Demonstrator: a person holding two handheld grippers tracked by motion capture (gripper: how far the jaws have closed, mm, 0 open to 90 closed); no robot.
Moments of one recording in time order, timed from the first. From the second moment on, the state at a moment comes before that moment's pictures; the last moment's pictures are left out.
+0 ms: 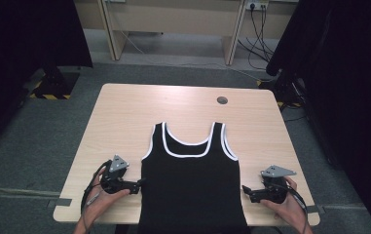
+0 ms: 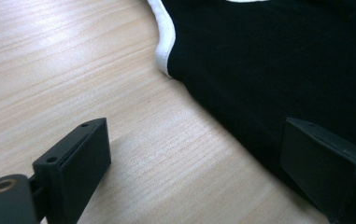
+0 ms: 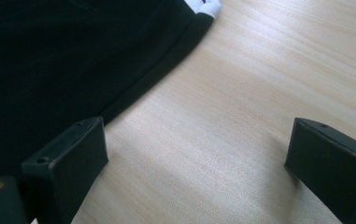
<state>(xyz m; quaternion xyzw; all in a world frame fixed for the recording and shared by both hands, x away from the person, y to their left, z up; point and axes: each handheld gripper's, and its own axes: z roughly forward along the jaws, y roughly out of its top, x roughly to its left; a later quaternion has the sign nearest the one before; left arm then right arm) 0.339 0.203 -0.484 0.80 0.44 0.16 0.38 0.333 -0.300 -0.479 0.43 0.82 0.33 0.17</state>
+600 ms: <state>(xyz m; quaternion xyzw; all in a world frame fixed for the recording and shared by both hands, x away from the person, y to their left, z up) 0.369 0.197 -0.469 0.78 0.45 0.17 0.40 0.334 -0.300 -0.479 0.42 0.82 0.33 0.17</state>
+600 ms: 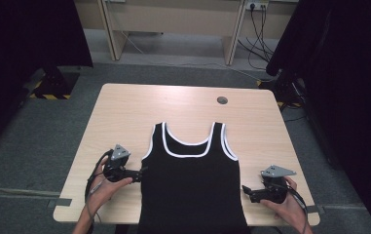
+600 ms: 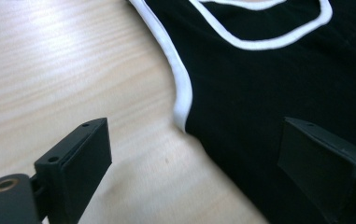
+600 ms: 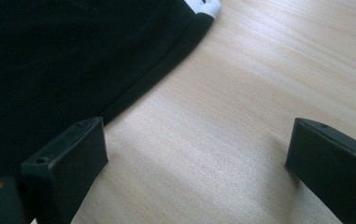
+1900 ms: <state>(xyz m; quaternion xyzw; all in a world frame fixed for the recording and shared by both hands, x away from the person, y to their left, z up) 0.466 0.134 -0.459 0.79 0.46 0.18 0.36 0.335 -0.300 -0.479 0.42 0.83 0.33 0.17</state>
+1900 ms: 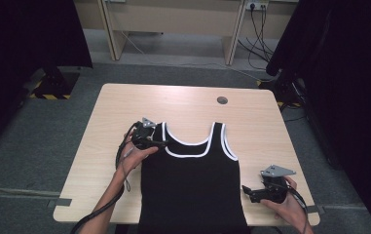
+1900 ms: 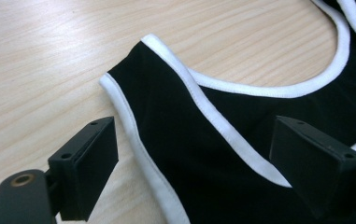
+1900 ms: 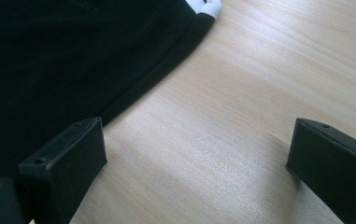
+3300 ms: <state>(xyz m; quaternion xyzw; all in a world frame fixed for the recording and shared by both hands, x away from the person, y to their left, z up) 0.444 0.105 -0.437 0.80 0.41 0.18 0.39 0.335 -0.300 -0.479 0.42 0.83 0.33 0.17</state>
